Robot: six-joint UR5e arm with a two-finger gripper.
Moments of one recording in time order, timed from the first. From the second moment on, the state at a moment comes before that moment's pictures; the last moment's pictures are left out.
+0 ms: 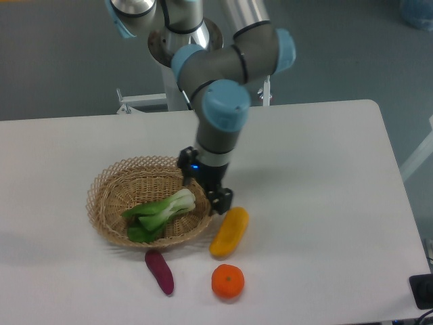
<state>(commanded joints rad) 2.50 -1.87 -1.69 -1.00 1.33 1.33</state>
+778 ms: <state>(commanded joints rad) 2.64 -2.05 -1.33 -1.23 1.46 1.49</state>
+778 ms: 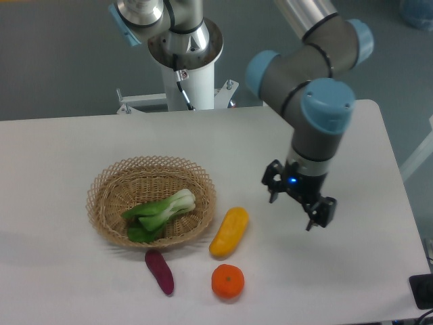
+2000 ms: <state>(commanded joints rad) 2.72 -2.20 -1.16 -1.25 1.54 1.65</state>
